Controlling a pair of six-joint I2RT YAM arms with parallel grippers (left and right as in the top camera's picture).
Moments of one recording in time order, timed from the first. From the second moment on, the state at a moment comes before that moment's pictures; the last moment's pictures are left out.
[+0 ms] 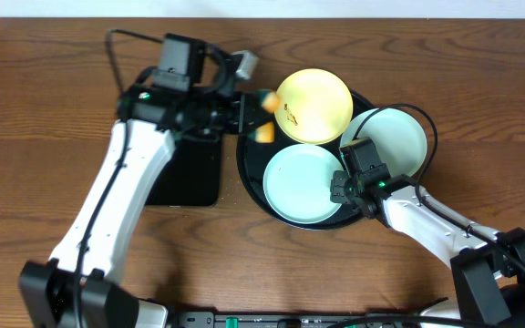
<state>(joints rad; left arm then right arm) -0.24 1.58 1.47 -0.89 0.66 -0.21 0.43 1.59 0.73 -0.29 0.03 0.54</state>
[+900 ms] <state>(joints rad) -0.52 1.94 1.38 -0.52 0.45 -0.04 0.43 1.59 0.73 -0.29 0.03 0.54</state>
